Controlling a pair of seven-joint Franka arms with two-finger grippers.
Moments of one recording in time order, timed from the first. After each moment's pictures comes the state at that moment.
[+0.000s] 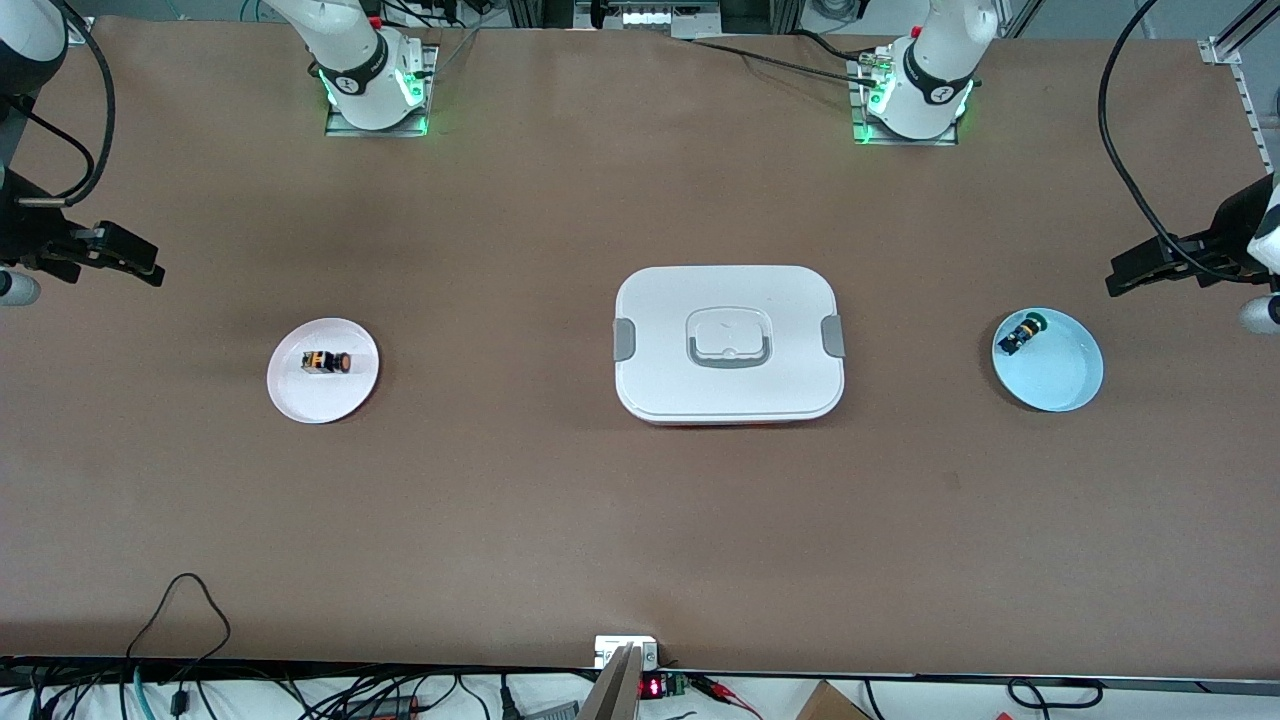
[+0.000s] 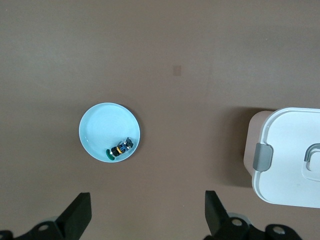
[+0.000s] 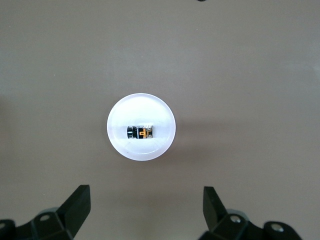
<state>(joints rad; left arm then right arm) 0.06 0.16 -0.05 -1.39 0.02 1.48 -0.11 0.02 0.03 -0.09 -1.69 -0.02 1.72 -0.04</state>
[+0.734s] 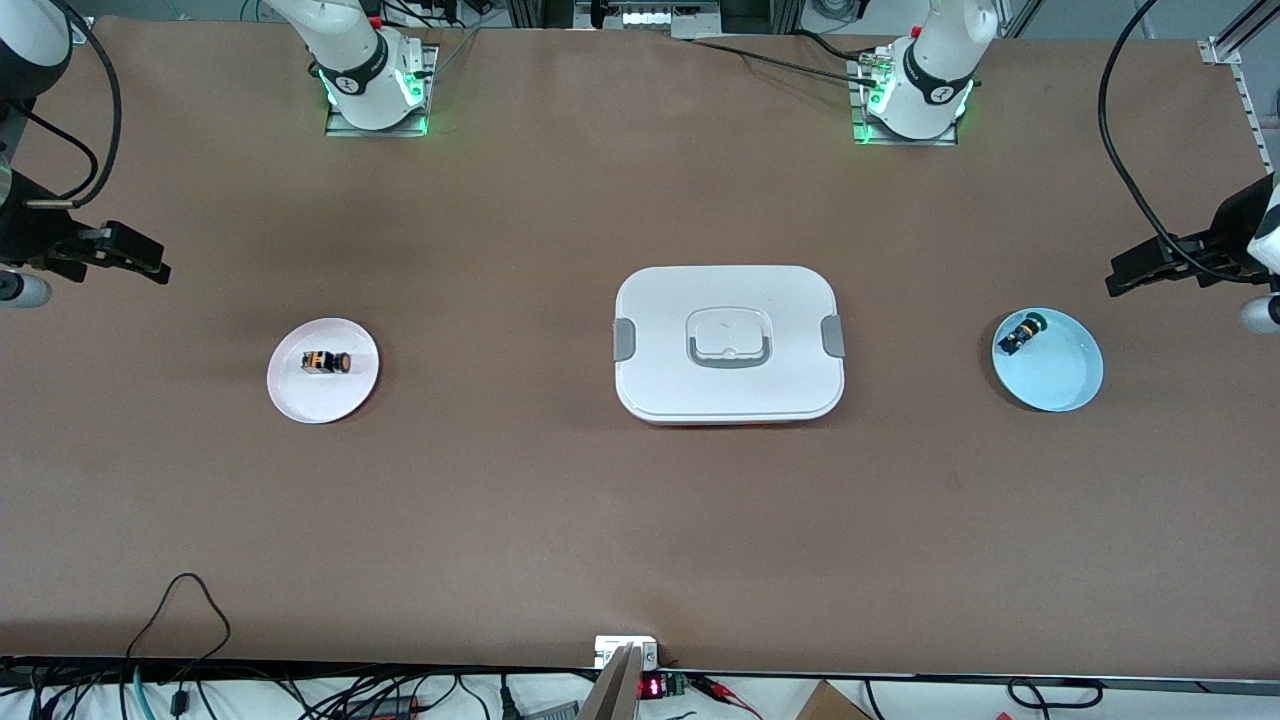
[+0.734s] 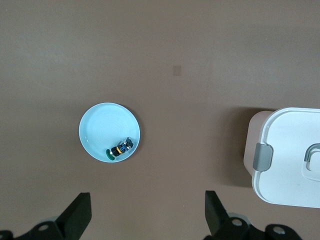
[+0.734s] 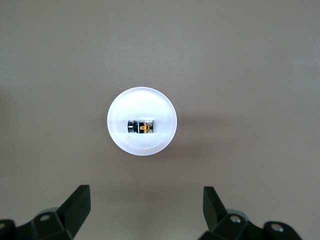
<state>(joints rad) 0.06 0.16 -0.05 -1.39 0.02 1.48 -0.11 0.02 0.05 -0.09 -1.68 -0.02 1.70 -0.06</state>
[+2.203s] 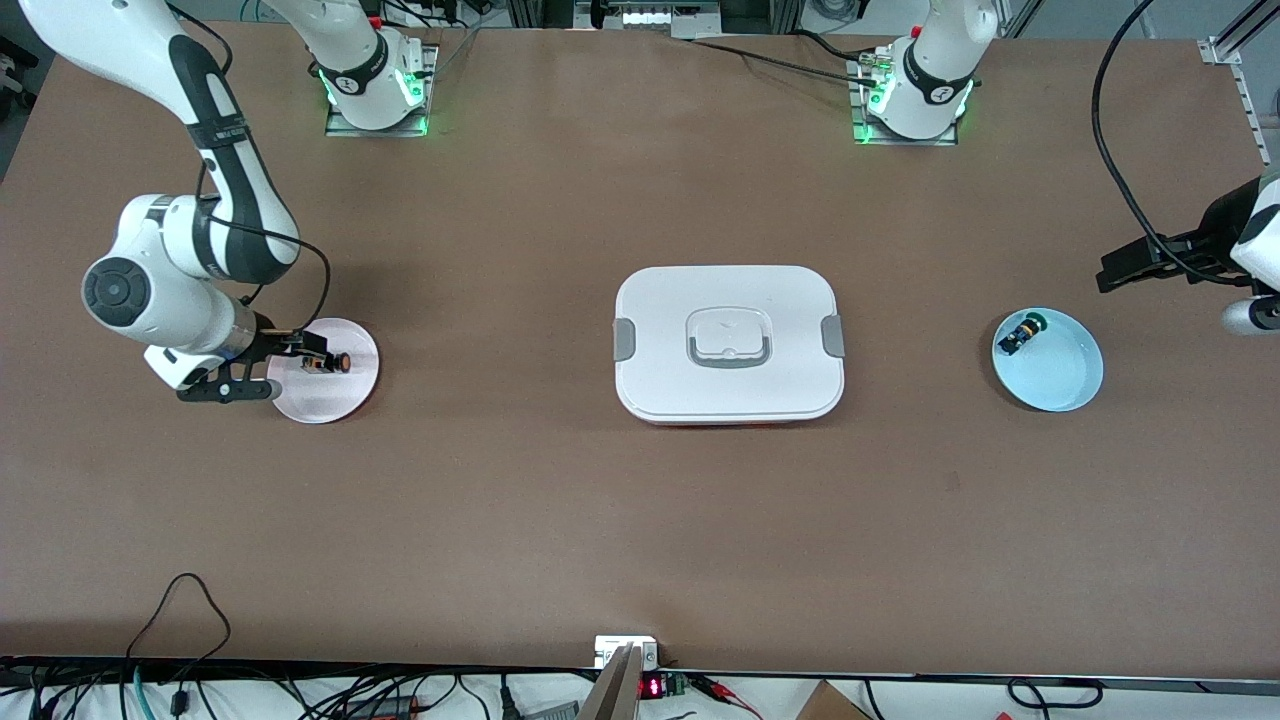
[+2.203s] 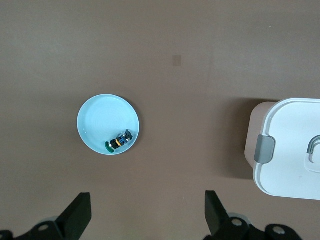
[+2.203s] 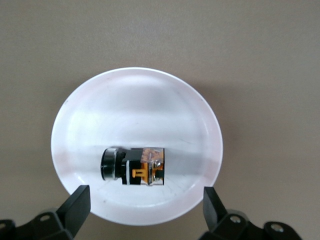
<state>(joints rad) 0.06 0.17 -0.05 -1.40 0.02 1.45 -0.11 0.06 0.36 -0.08 -2.08 -0.02 2.33 -0.04</state>
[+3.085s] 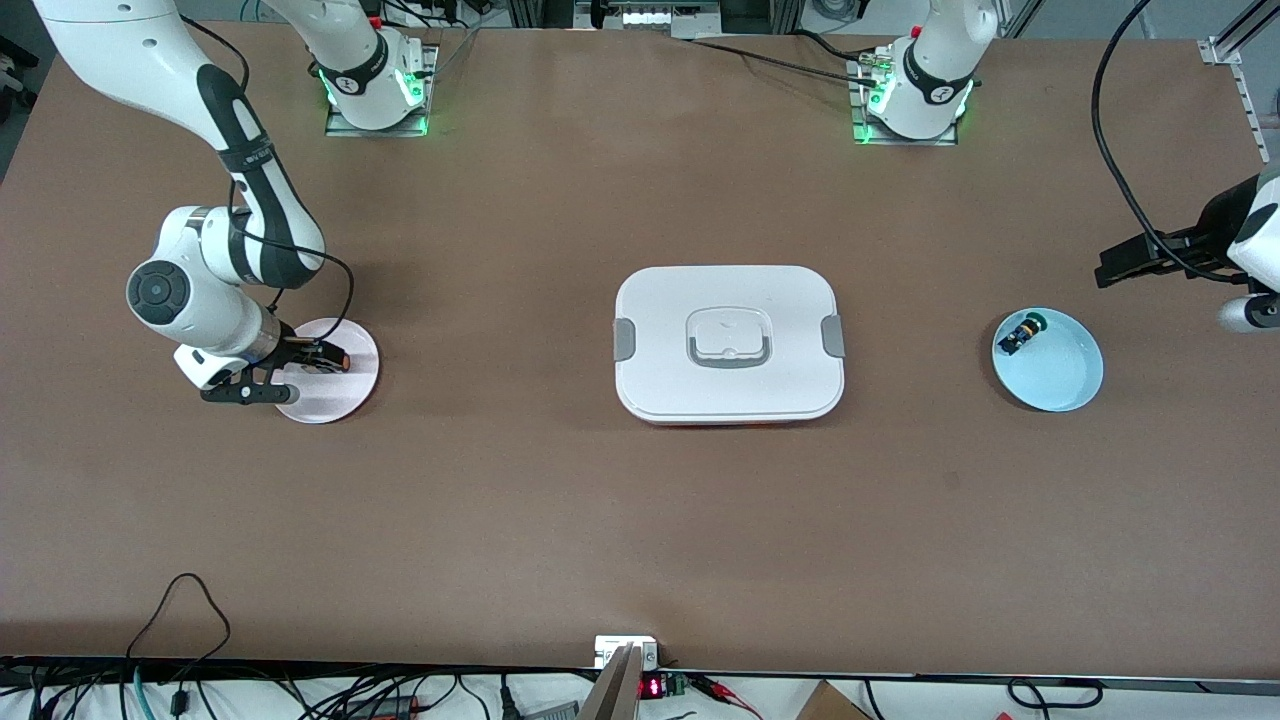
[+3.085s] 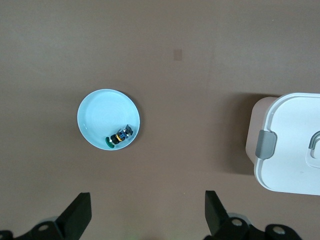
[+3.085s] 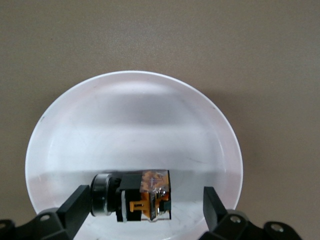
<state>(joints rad) 0.06 0.17 -0.05 -1.40 0.02 1.43 -0.11 0.06 0.42 -0.08 -2.12 -0.02 2.48 0.00</state>
